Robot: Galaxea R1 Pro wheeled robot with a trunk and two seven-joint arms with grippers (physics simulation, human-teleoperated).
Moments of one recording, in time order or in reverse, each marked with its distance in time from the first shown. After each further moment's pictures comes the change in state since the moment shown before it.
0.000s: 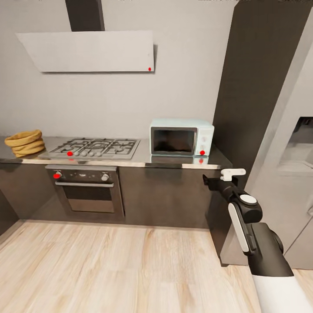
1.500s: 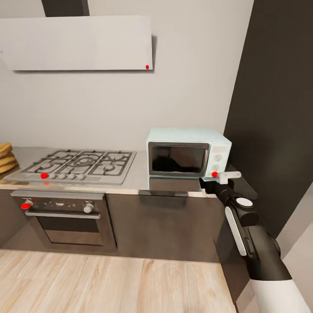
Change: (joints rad) left arm 0.031 0.000 -0.011 0.000 -0.011 -0.012 -0.004; right arm 0.022 0.005 0.029 0.004 0.000 -0.007 0.001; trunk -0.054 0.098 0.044
